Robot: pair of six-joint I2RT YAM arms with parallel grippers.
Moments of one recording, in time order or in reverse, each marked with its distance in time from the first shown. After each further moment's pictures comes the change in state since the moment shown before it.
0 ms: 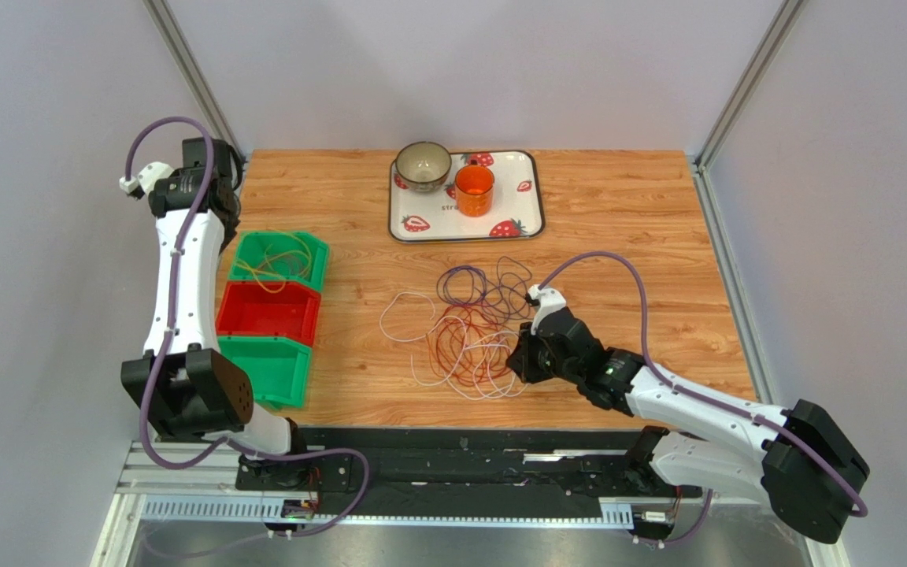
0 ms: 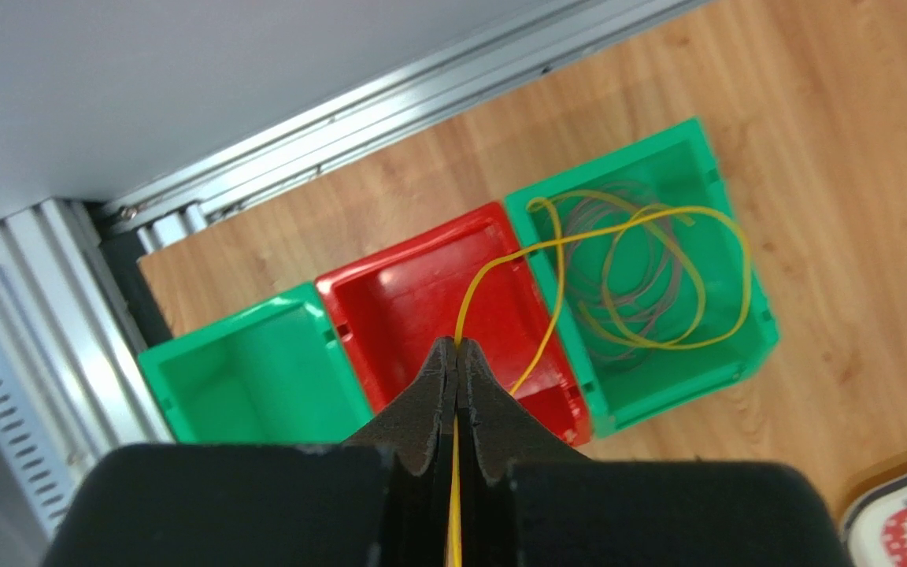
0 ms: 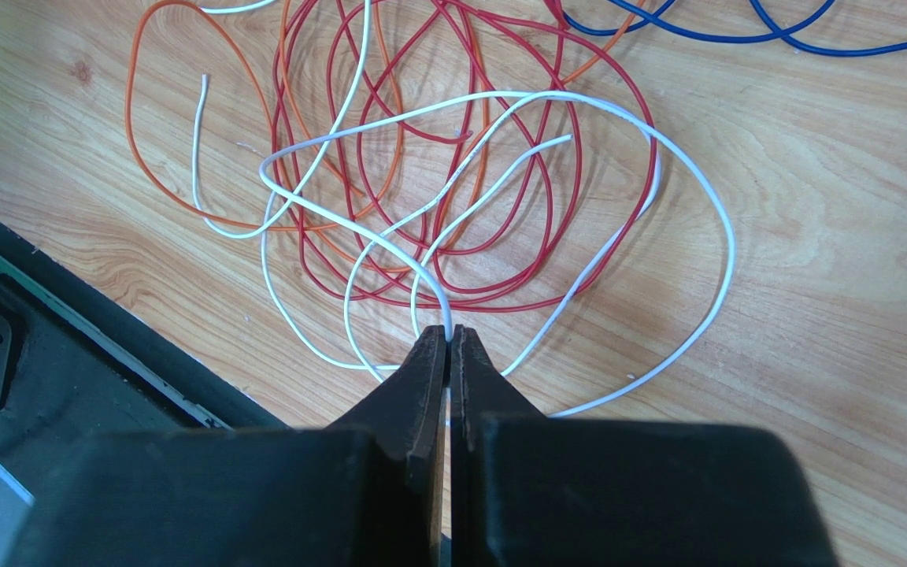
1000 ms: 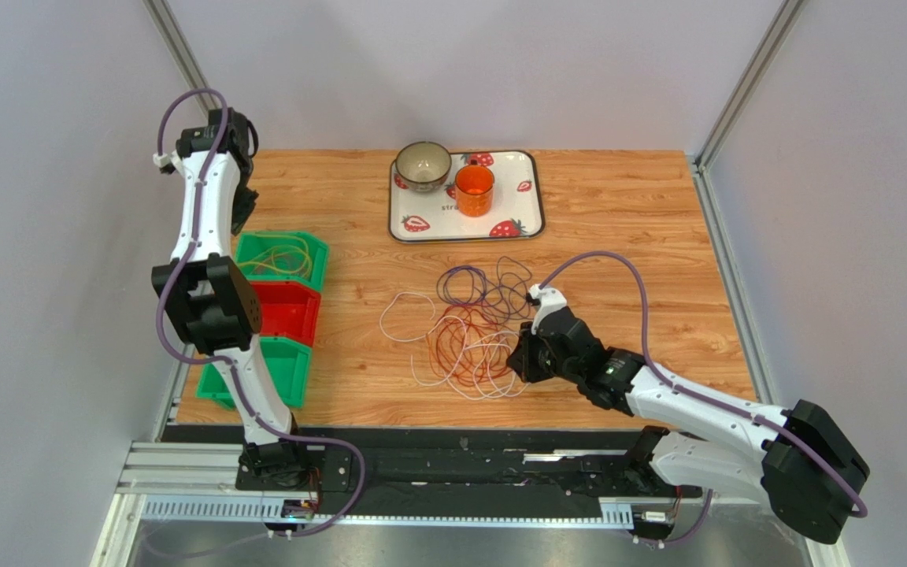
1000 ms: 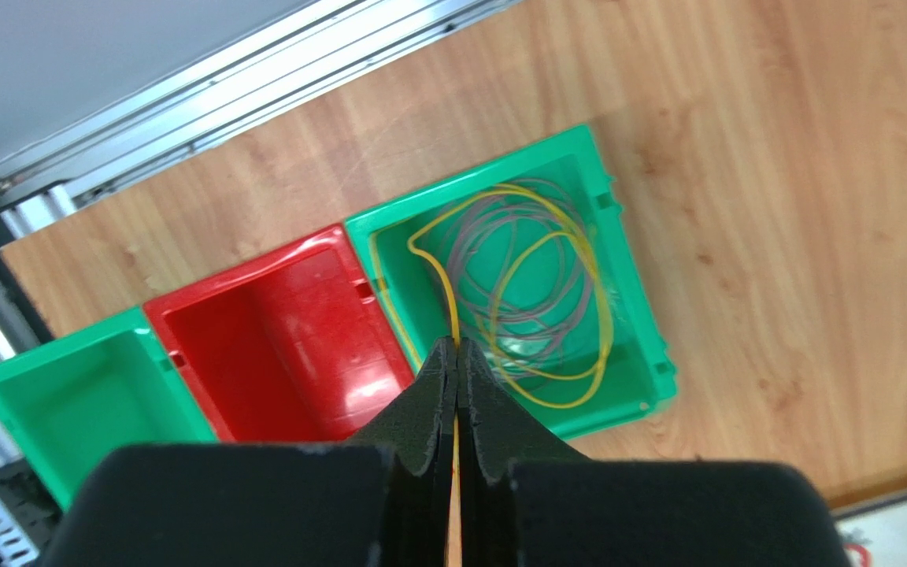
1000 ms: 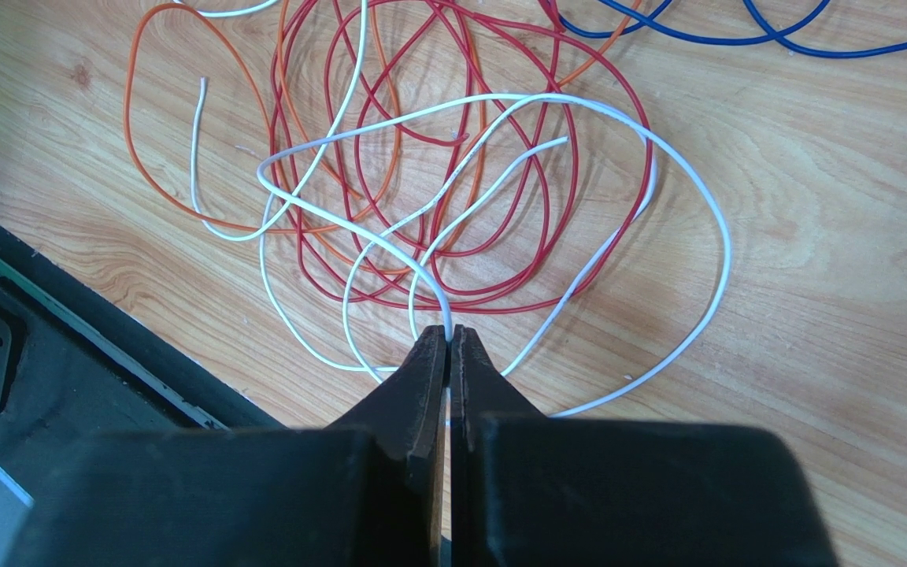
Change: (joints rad) left arm 0.001 0.496 0.452 -0.171 0.114 -0.086; right arm -0.004 0.000 0.000 0.000 0.000 0.000
